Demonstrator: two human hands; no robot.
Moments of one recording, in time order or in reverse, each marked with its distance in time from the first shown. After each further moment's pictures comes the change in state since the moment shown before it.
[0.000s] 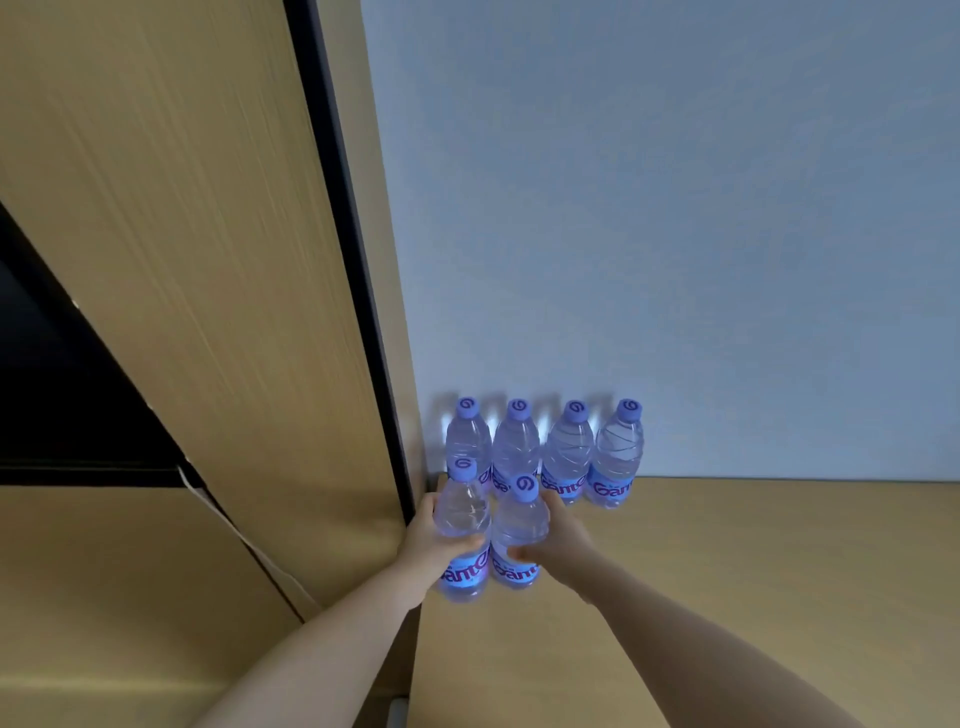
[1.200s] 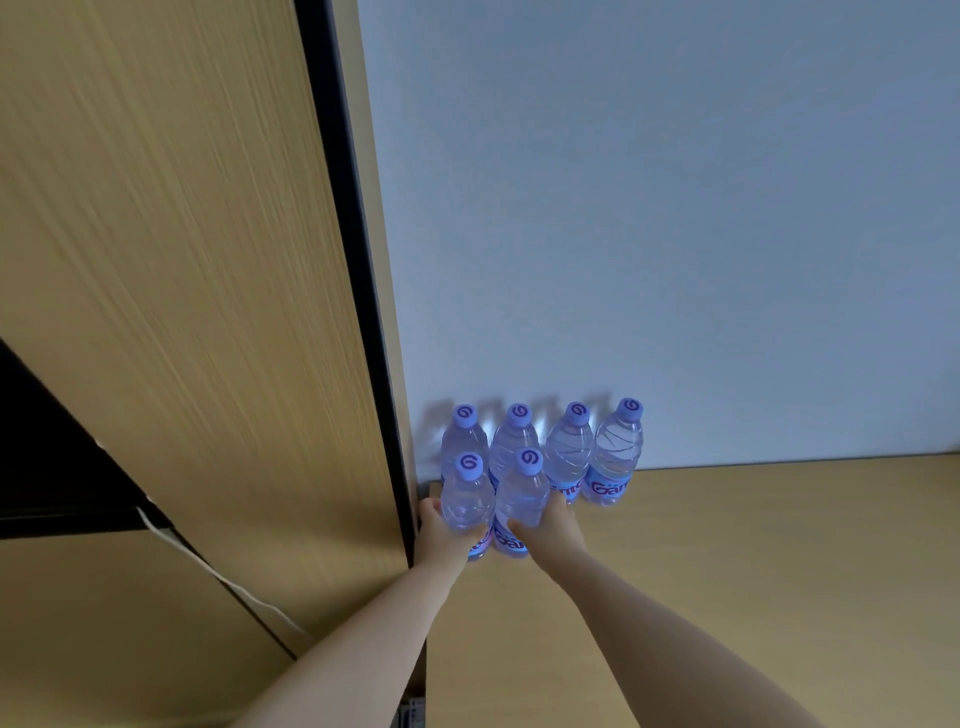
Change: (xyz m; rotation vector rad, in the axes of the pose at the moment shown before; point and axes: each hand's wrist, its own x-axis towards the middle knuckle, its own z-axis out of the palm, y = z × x) left_hand 0.039 0.004 0.007 0.140 0.103 -0.043; right_hand 0.044 -0.006 0.033 -0.104 0.249 0.209
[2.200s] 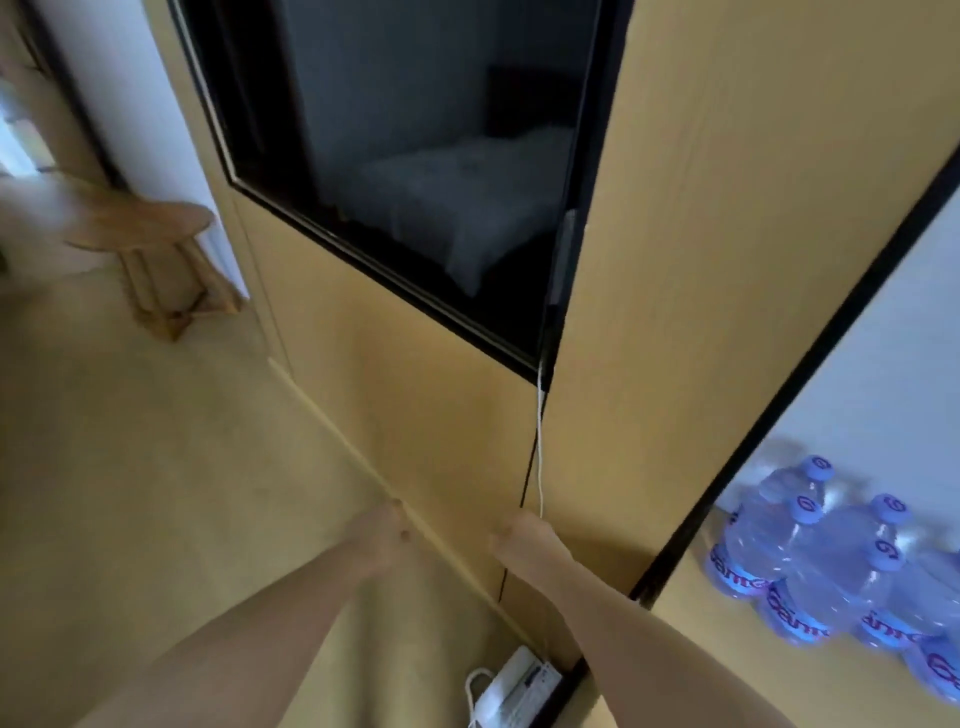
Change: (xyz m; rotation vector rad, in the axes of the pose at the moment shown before) left_hand -0.207 -0.156 -0.270 0.746 0.369 -0.415; right_hand -0.175 -0.083 0.206 -0.742 -0.800 -0.583
